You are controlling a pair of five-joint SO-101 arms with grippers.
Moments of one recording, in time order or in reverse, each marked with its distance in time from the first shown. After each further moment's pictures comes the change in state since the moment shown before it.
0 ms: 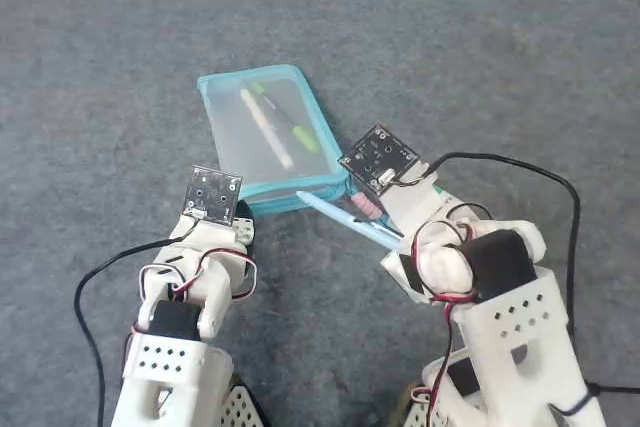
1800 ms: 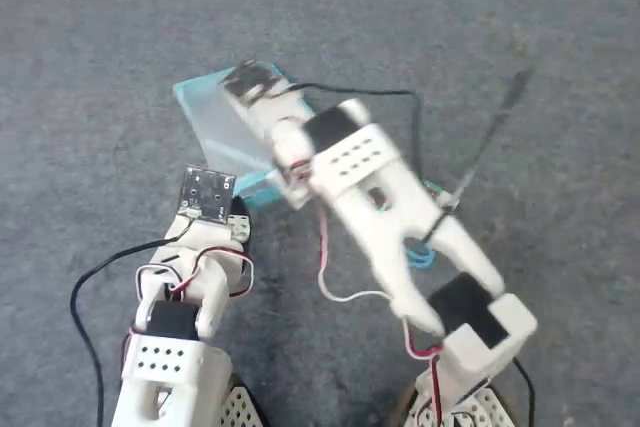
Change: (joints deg) left arm -1.5 0.0 0.0 -1.0 0.2; right arm -10.5 56.2 -36.9 -16.4 -9.2
